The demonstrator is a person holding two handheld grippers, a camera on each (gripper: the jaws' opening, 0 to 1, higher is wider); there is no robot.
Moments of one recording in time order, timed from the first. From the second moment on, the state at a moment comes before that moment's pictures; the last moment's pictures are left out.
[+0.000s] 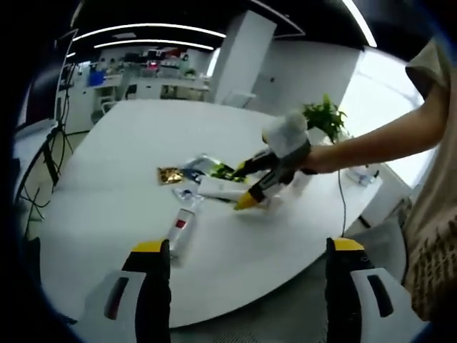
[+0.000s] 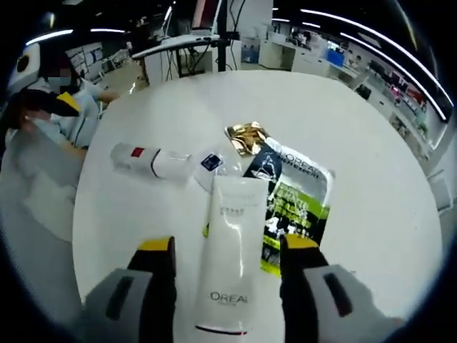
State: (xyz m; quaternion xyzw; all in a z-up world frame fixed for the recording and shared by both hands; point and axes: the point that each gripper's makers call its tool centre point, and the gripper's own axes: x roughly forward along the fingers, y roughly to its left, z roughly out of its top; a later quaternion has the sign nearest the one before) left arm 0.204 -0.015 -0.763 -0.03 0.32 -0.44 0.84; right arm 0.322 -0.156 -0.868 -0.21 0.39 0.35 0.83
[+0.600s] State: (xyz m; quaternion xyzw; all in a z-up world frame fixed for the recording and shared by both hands) left arm 0.210 -0.010 -0.758 -0.02 0.31 -0.43 0.85; right arm 0.330 -0.155 -0.878 -0.22 0.40 0.35 0.82
